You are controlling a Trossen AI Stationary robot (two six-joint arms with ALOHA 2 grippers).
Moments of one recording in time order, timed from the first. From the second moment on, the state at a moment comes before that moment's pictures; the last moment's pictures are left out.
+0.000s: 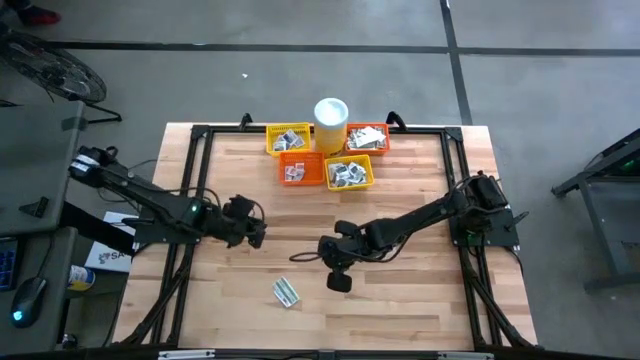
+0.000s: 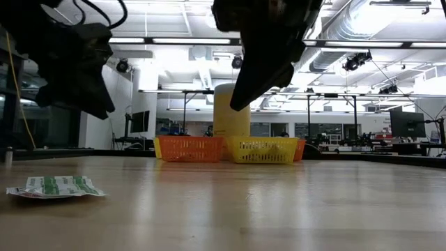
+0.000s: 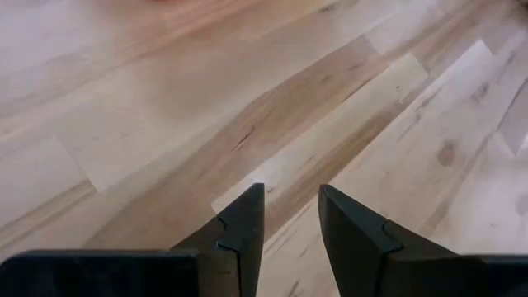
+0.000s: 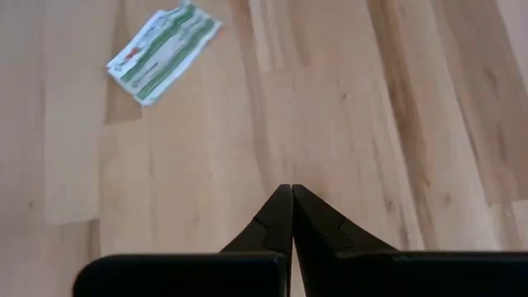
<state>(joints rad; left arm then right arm) -0.37 1.02 0.52 -0.41 -0.49 -1.22 0.31 1.90 1.38 -0.49 0.10 0.47</state>
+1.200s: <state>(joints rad) -0.42 1.14 0.21 0.39 -0.45 -1.15 0.42 2.04 1.38 -0.06 0.09 0.42</state>
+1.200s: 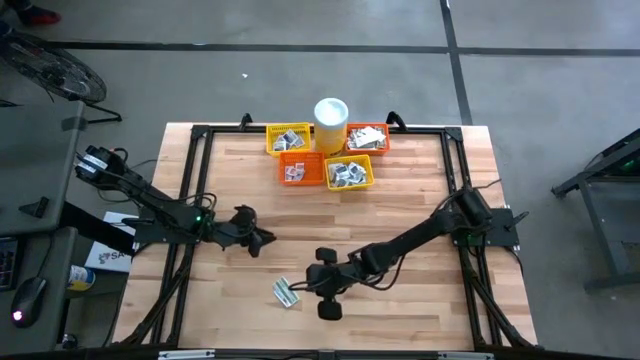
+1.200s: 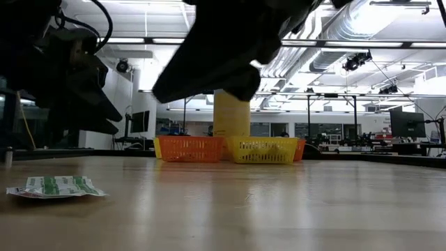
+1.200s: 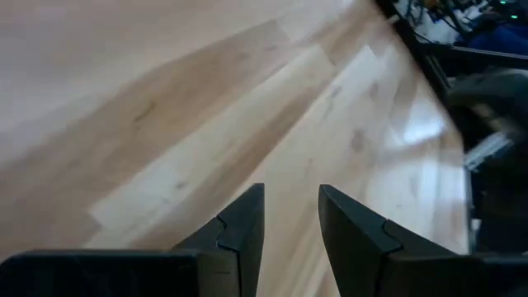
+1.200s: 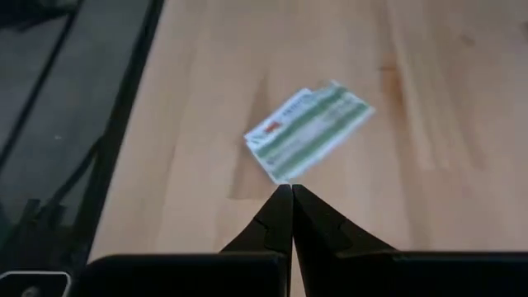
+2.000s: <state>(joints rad) -0.54 1.31 0.32 0.39 -0.30 -1.39 0.40 2.24 1.38 0.28 -0.01 0.36</state>
